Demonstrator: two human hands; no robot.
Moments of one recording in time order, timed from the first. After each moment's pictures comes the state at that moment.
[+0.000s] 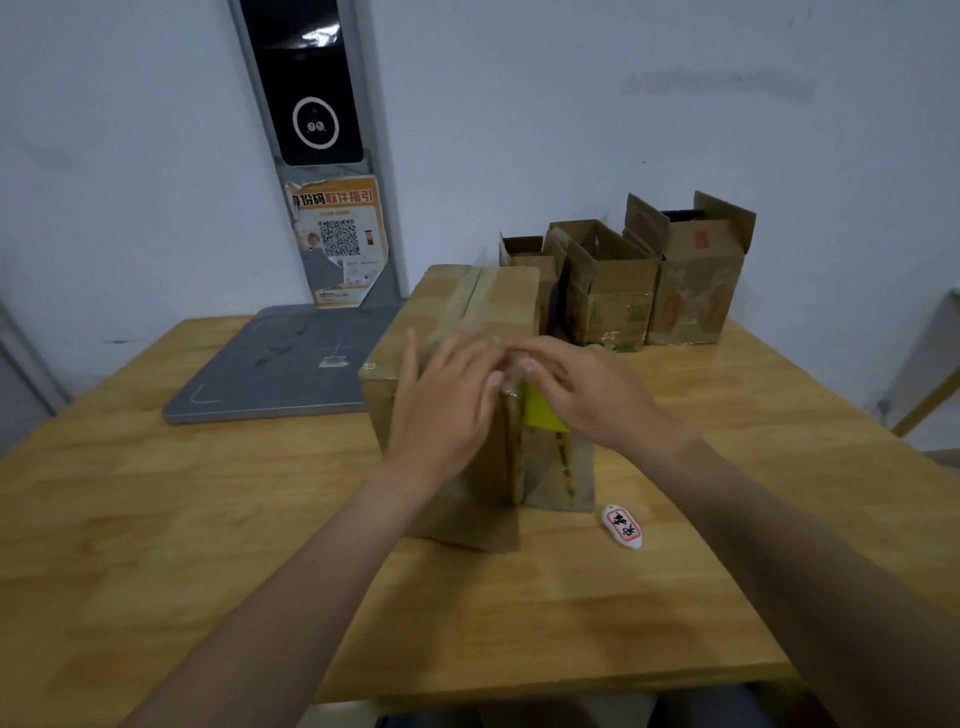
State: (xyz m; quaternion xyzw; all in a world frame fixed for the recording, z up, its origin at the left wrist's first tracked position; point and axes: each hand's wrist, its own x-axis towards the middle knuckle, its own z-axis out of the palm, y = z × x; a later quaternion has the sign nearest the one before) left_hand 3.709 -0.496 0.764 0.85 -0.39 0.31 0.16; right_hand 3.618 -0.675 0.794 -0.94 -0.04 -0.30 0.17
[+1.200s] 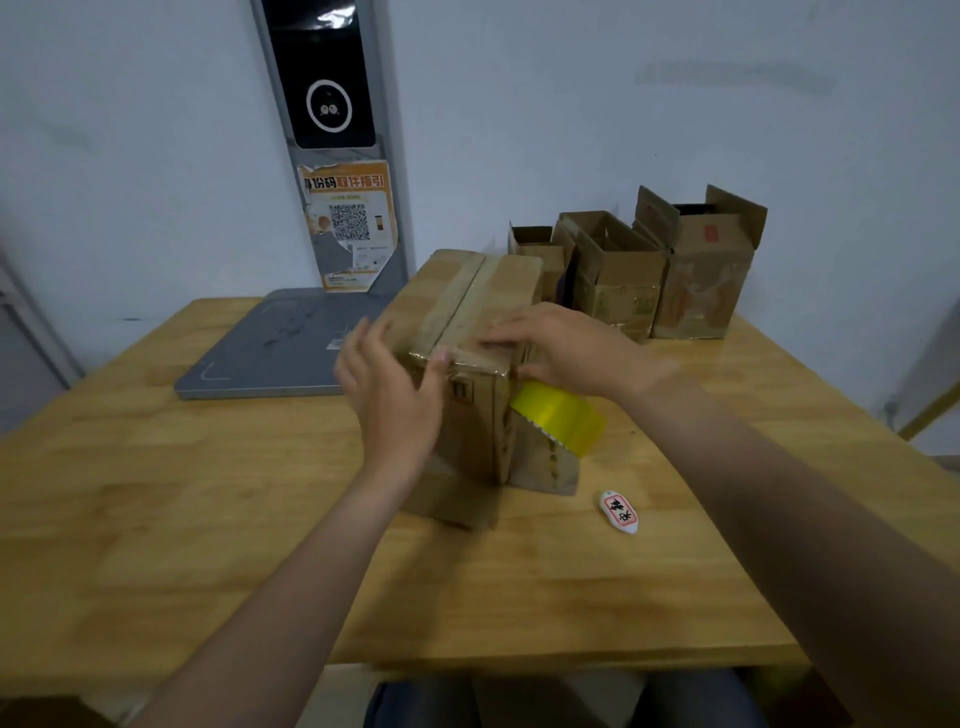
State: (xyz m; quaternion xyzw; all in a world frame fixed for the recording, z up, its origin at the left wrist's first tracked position) left_hand 3.700 -0.474 0.754 0.81 -0.14 0.25 0.51; right_hand 3.659 -0.688 0.814 -0.98 -0.13 -0.15 0.10
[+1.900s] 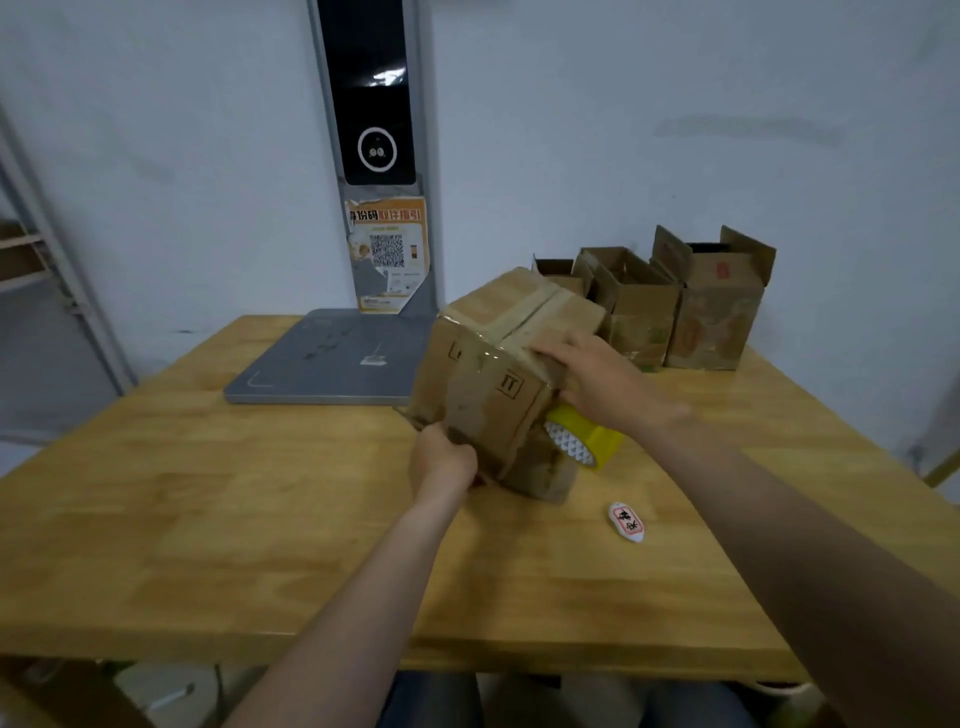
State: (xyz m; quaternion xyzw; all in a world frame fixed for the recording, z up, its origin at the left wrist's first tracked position) left_hand 3.668 -0.475 0.727 0.82 0.02 -0.04 0.57; right_hand 3.640 -0.694 0.790 -0.97 -0.07 -0.21 0.10
